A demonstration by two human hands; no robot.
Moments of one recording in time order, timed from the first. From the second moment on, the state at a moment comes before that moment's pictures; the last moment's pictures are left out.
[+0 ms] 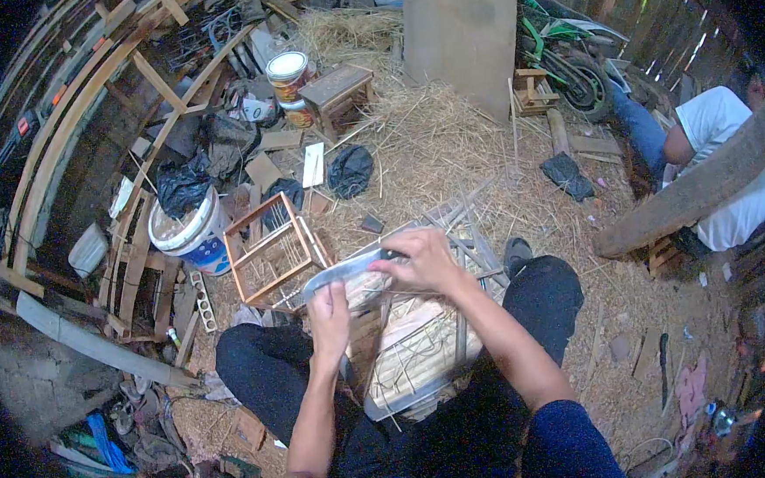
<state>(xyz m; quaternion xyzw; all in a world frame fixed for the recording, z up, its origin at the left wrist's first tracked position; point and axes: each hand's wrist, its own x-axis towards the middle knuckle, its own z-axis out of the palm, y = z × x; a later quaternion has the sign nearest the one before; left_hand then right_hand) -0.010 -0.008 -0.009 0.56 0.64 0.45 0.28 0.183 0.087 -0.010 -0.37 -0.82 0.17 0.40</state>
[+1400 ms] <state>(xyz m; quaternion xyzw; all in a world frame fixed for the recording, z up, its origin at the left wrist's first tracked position) 0.009 -0.004 -0.019 0.45 0.53 0.50 0.51 0.186 0.080 0.008 -0.31 -0.84 0.18 0.40</state>
